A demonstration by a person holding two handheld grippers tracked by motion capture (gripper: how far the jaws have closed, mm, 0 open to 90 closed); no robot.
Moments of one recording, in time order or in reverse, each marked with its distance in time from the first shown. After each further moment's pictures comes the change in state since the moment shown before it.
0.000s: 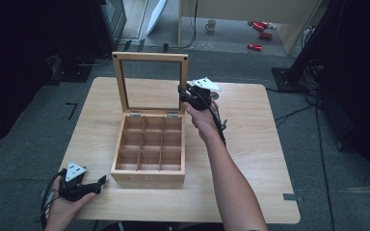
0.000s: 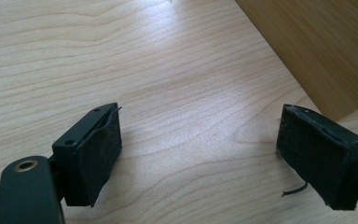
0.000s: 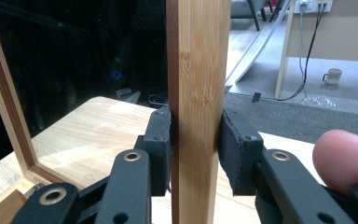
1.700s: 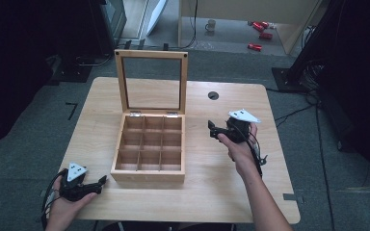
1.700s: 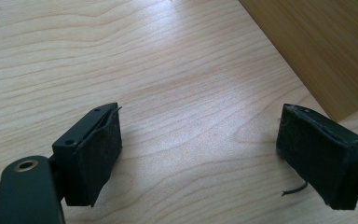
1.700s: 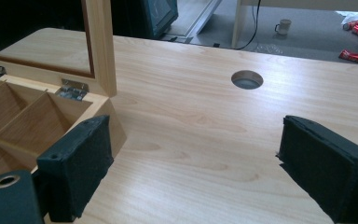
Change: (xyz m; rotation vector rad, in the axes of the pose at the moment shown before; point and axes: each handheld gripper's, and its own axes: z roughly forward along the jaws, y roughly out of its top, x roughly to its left) left arm -0.002 0.000 0.001 0.006 0.017 0.013; right arm -0.054 -0.058 -0.123 0.165 -0.149 -0.005
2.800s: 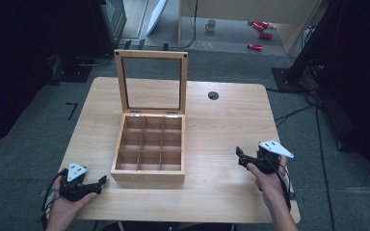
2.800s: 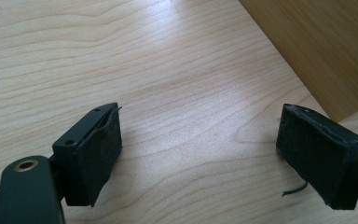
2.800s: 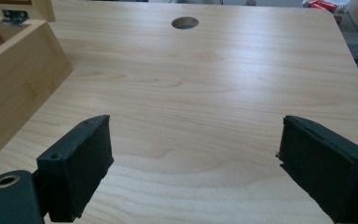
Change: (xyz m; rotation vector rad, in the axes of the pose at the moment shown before) left arm 0.000 0.000 0.000 0.001 0.002 0.000; right arm -0.055 -0.075 -0.074 0.032 -0.104 0.049
